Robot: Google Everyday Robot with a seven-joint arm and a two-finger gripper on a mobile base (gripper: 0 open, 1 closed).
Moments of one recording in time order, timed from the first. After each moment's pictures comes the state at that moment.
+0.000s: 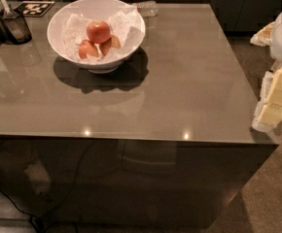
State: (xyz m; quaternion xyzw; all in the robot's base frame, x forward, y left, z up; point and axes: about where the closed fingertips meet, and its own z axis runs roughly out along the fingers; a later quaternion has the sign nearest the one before) arm 0.438 -0.217 0.977 -0.60 0.78 -0.03 0.16
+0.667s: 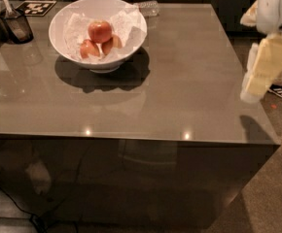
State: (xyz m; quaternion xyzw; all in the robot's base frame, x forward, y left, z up) arm 0.477 -0.207 0.999 -0.61 0.78 -0.04 0.15
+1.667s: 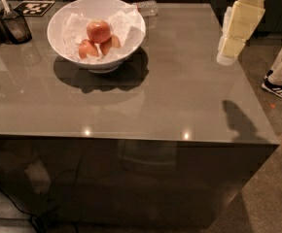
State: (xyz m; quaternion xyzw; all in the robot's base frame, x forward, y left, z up) arm 0.537 -0.172 1.038 -0.62 0.76 -0.07 0.19
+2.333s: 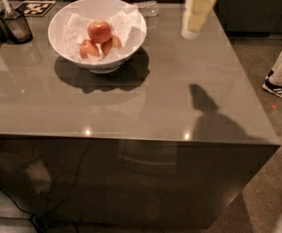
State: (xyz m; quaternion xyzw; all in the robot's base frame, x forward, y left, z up) arm 0.601 -0.116 1.059 -0.65 0.72 -0.06 0.22
